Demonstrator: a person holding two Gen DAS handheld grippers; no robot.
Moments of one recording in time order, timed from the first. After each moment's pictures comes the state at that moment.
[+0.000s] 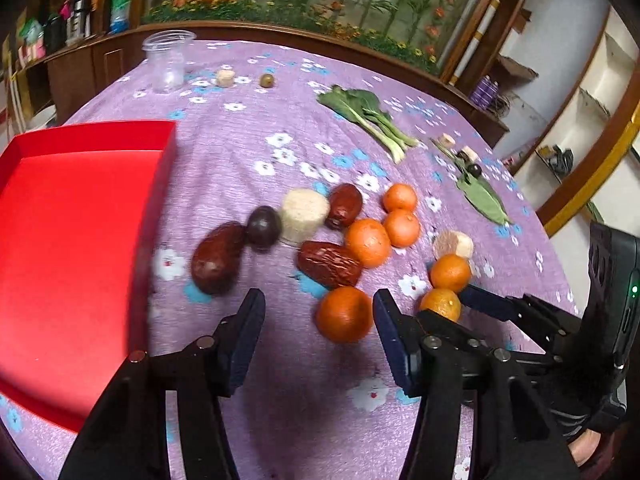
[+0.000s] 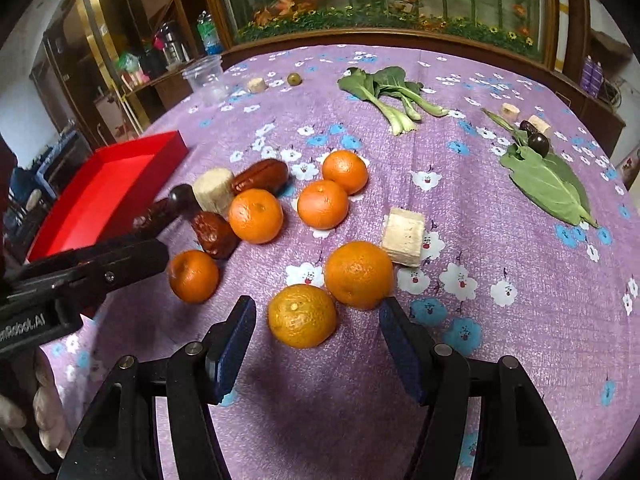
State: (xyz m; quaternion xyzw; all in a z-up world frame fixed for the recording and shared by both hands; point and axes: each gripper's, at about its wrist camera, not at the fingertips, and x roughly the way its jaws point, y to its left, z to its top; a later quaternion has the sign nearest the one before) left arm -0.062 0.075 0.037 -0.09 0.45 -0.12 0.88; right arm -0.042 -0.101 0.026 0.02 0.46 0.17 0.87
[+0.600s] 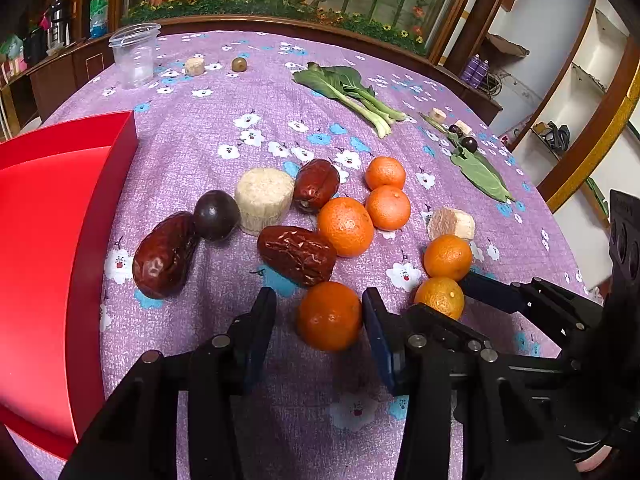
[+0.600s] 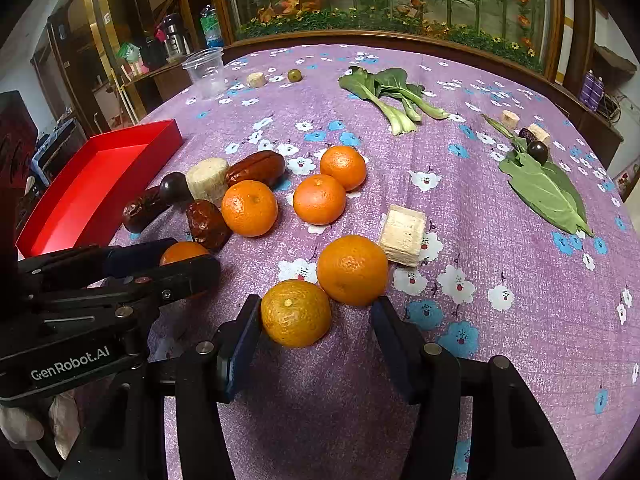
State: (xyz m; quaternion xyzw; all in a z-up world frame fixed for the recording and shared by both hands) left arm -0.050 0.053 0.017 -0.07 0.46 -0.14 0.87; right arm -0.042 -0.098 0.021 -0.01 0.45 0.16 0.88
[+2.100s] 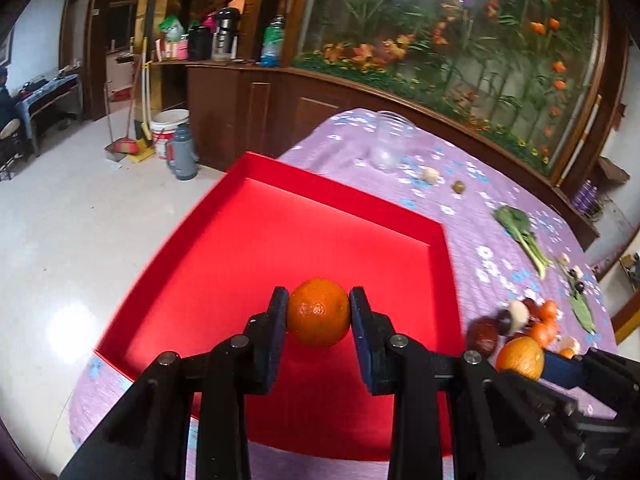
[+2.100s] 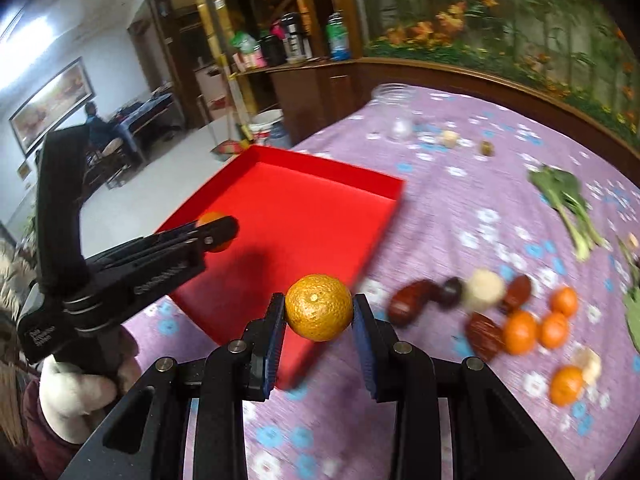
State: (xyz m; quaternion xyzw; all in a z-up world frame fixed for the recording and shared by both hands) left arm -0.102 0.269 0.068 -0.15 0.36 0.11 0.92; right arm -0.060 0.082 0.095 -0.04 0.41 0.34 0.84
